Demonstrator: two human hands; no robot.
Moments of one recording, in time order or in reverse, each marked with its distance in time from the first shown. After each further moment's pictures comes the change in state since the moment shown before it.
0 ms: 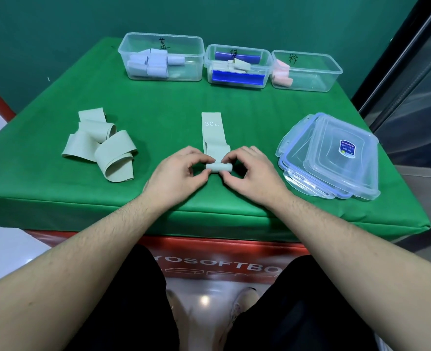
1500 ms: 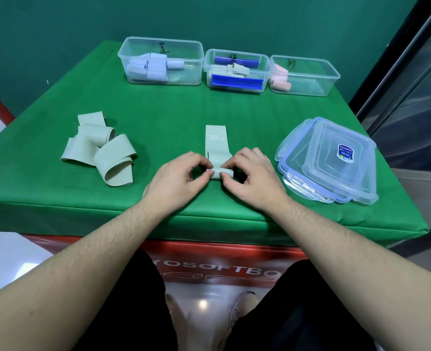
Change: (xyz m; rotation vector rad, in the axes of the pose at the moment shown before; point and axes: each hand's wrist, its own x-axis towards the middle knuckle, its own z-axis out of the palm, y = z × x) left_hand -0.003 0.006 -0.001 0.026 0.032 -0.003; right_hand -0.001 -0.004 -0.003 -0.094 0.021 0.015
